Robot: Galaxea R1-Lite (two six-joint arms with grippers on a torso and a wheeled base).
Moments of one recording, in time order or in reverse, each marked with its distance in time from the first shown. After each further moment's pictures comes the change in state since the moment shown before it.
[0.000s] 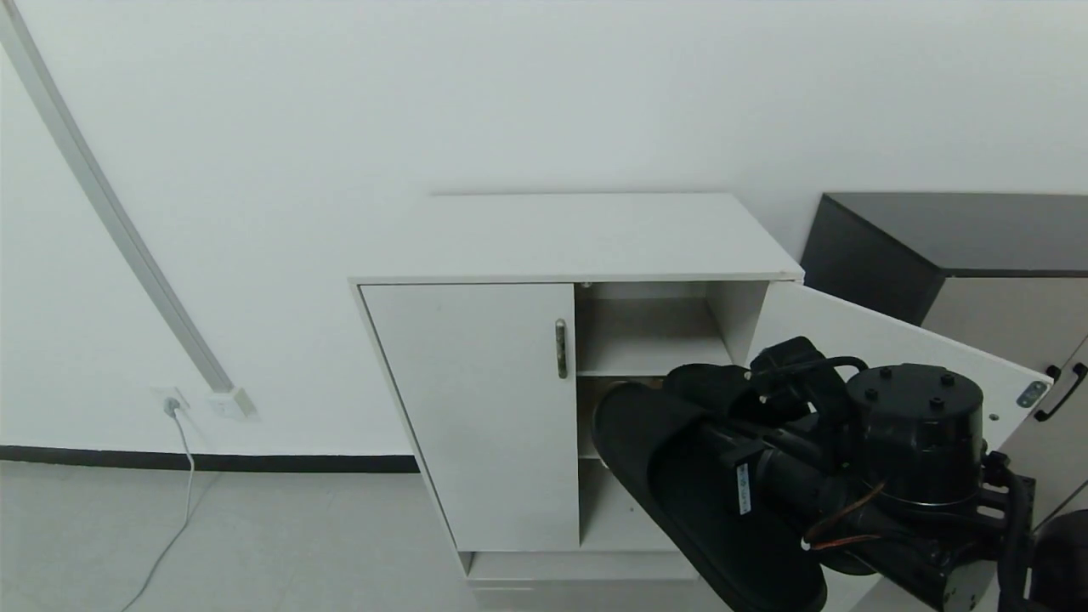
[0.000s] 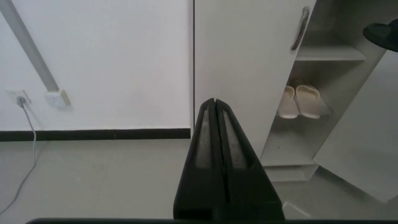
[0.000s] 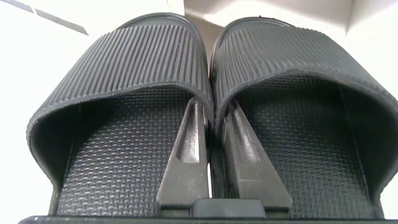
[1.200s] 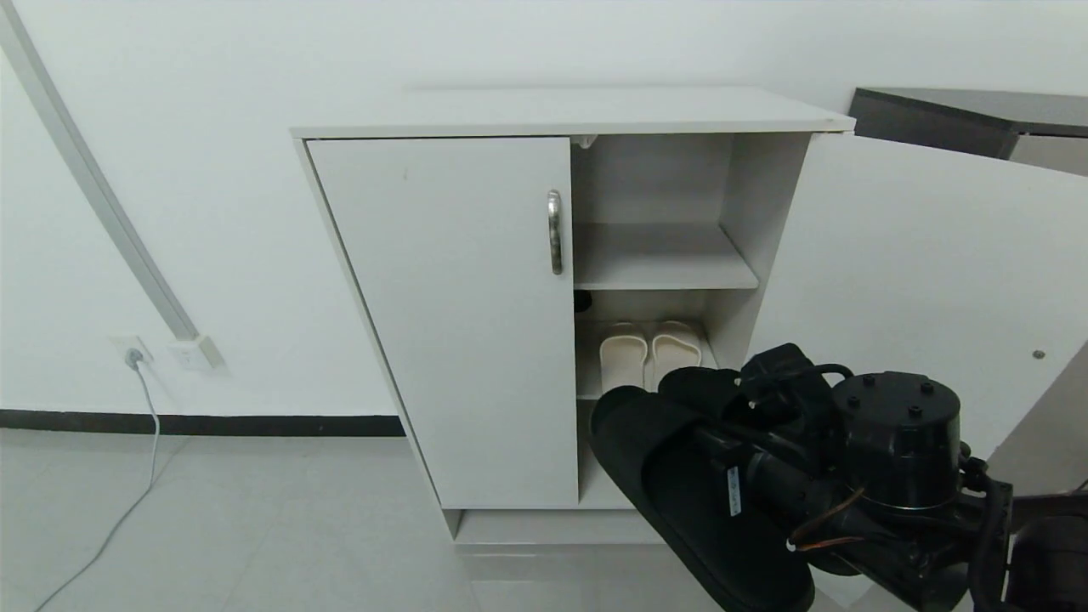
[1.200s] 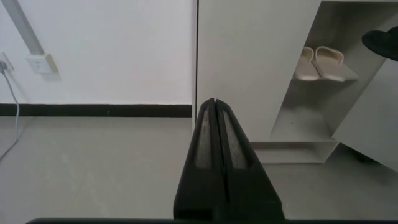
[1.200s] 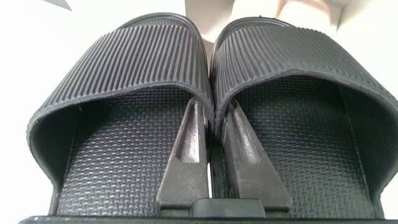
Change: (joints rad) left arm 0.000 0.000 0.000 -0.001 0.018 -0.012; right arm -0.001 0.042 0.008 -0.053 -0.001 0.002
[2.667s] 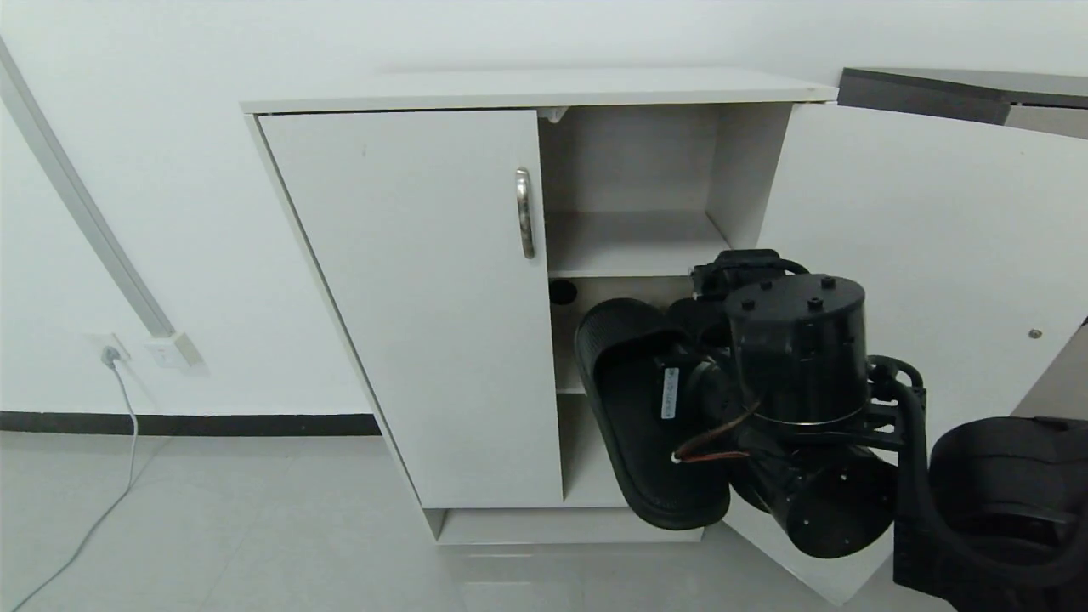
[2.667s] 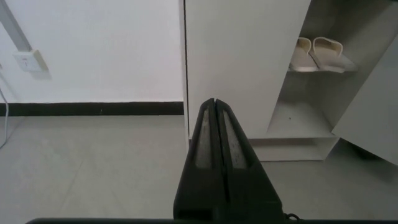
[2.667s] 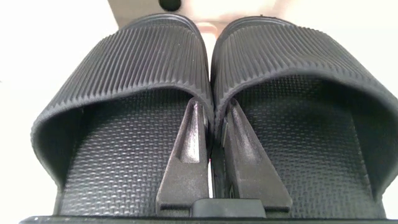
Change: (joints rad) left arm 0.001 0.000 0.000 0.000 -0.002 0.005; right arm 0.162 0.050 -0.444 0.356 -0.455 0.166
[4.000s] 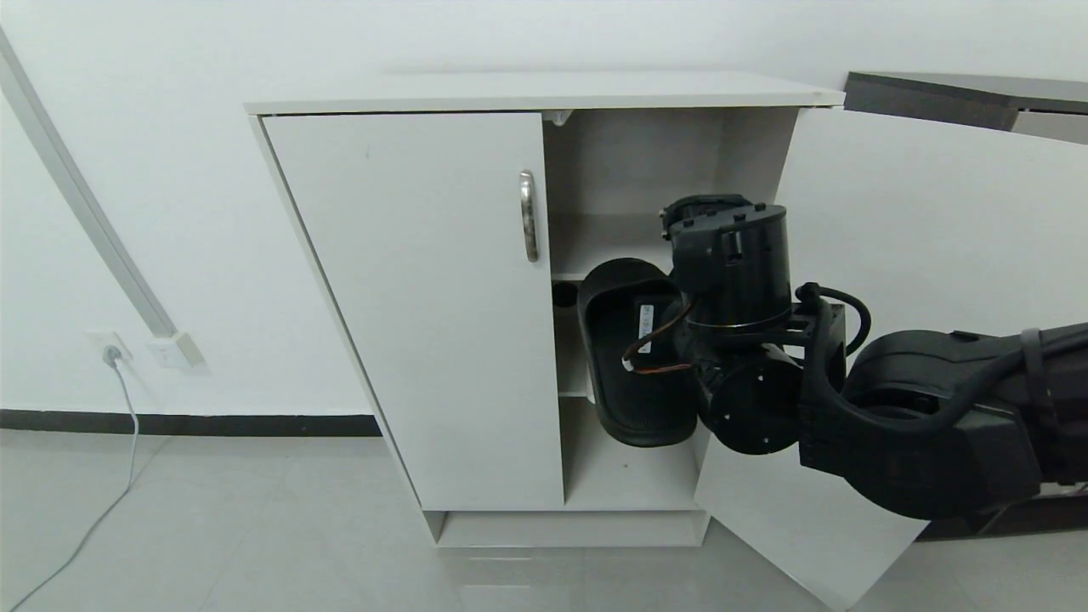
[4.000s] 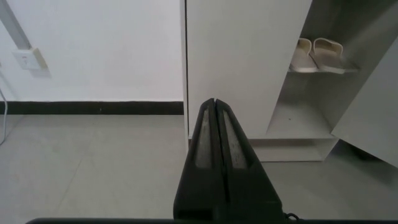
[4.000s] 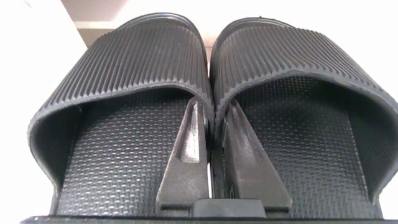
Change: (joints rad) left arm -0.001 0.000 0.000 0.001 0.001 0.000; right arm -0.065 0.110 -0.280 0.137 -0.072 -0.034
